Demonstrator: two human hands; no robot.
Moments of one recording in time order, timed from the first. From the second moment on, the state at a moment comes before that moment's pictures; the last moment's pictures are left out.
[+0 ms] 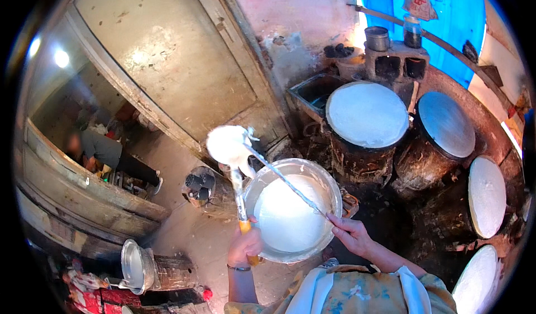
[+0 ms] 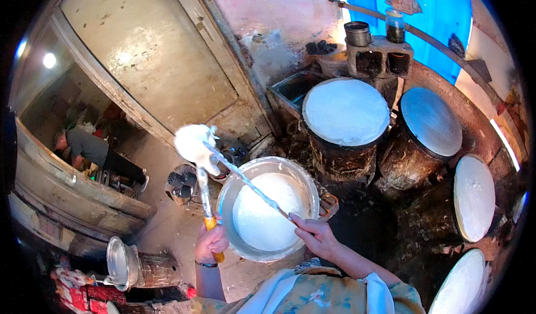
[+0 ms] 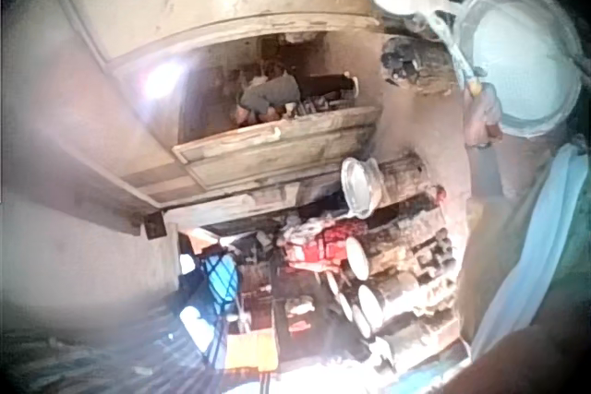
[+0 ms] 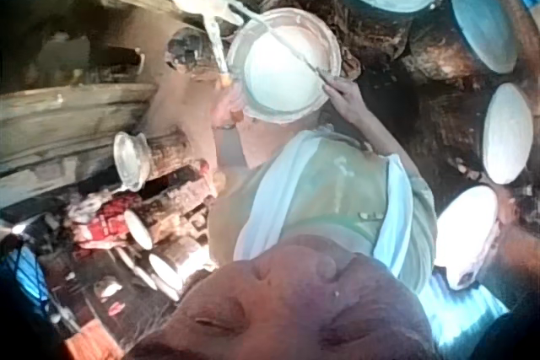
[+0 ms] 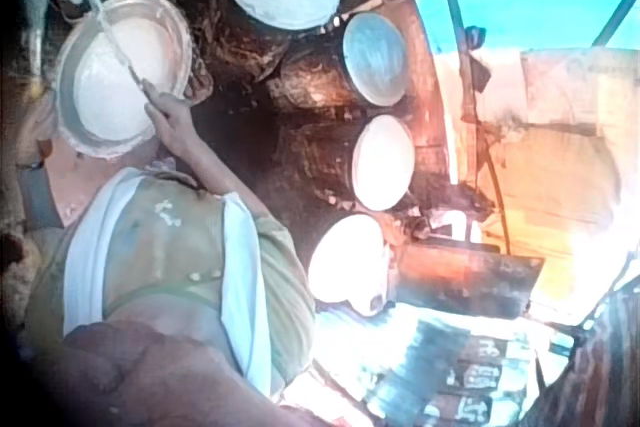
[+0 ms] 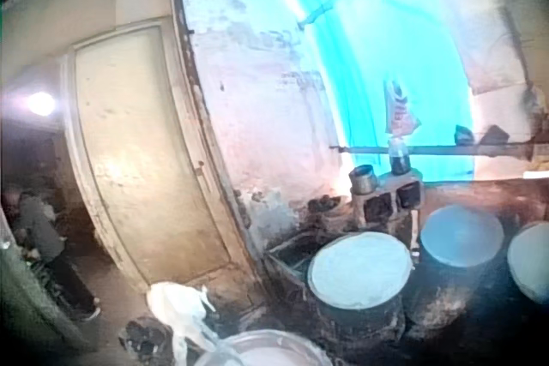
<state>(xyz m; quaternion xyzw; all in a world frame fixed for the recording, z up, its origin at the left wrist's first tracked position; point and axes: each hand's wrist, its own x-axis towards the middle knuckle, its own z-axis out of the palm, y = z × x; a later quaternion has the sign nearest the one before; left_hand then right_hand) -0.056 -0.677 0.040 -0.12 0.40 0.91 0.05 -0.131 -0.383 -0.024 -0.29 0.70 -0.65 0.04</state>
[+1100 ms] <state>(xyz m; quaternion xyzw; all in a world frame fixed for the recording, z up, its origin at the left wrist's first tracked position) -0.329 -0.281 0.088 0.07 0.52 0.65 0.54 -0.202 -0.105 -0.059 0.18 0.75 -0.56 -0.29</state>
